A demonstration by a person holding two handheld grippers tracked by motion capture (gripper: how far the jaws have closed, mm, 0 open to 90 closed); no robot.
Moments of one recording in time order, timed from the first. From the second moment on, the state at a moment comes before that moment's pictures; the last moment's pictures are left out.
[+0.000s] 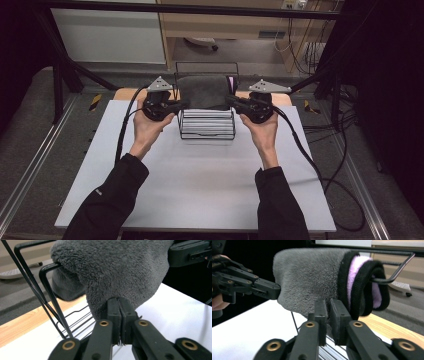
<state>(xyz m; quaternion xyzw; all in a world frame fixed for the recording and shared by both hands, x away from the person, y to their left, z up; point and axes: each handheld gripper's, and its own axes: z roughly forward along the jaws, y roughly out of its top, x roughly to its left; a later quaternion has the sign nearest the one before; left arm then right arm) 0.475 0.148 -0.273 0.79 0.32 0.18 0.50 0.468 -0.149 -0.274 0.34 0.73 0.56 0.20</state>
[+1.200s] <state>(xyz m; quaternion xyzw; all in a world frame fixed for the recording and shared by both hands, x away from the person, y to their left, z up) 0.415 0.211 -0.328 0.80 0.35 0.17 0.45 0.414 -0.195 -0.296 0.35 0.74 0.55 0.17</state>
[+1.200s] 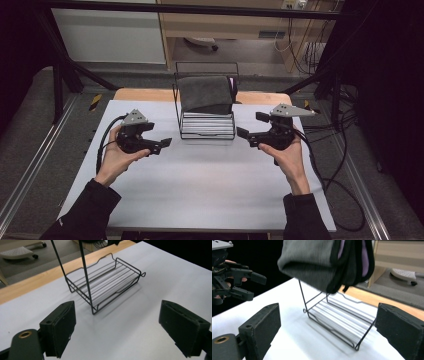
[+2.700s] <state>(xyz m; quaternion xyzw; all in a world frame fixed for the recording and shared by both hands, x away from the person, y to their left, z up) 0.361 0.272 -0.441 0.81 0.37 0.16 0.43 0.368 -0.250 -0.446 0.38 0.79 0.47 0.09</state>
